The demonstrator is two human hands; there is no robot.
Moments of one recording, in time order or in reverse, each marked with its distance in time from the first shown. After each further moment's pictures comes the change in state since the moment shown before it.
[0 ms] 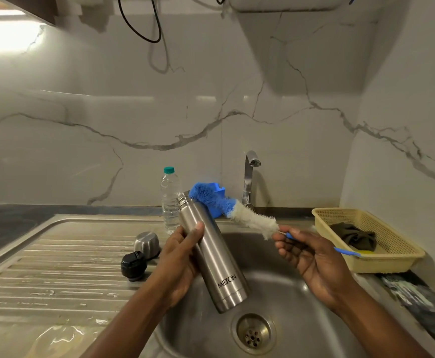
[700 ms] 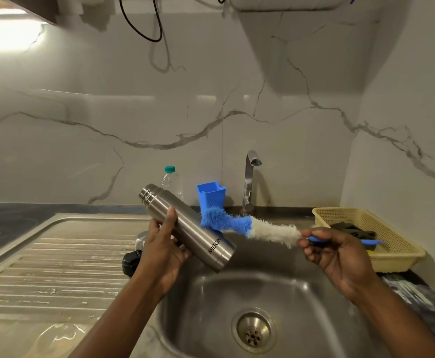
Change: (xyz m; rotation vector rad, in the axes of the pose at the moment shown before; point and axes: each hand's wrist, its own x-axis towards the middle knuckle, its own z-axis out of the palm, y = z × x) left_hand 0.010 0.017 -0.014 -0.196 0.178 0.074; right_hand 0.005 -0.022 -0.029 -0.112 0.063 -0.003
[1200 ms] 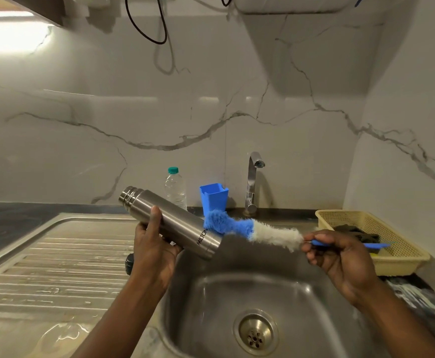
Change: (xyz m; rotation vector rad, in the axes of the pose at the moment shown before) left_hand 0.008 0.009 -0.007 -0.142 0.161 0.089; right_hand 0.000 0.003 -0.002 -0.086 -0.011 -0.082
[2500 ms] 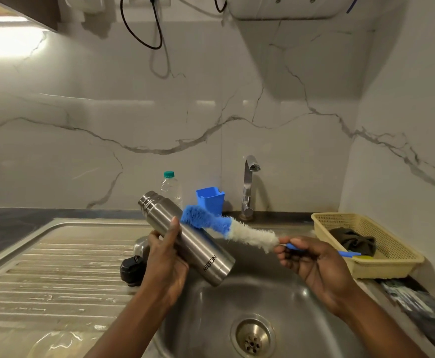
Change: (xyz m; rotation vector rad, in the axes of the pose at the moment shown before) left_hand -0.018 -0.019 0.007 0.041 -0.119 -0.090; right_hand -0.003 0.014 0.022 0.054 -0.099 0.098
